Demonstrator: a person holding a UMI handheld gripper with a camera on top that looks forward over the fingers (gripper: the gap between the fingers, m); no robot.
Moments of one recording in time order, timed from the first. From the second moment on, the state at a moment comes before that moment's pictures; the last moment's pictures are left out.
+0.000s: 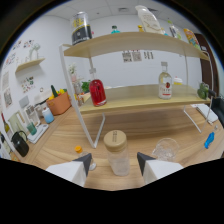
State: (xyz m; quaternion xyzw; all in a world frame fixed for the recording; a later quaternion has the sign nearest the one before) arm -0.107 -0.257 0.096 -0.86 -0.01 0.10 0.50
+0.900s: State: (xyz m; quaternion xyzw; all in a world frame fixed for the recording) arm 0.021 -0.223 0.377 -0.79 0.01 0.04 0.61
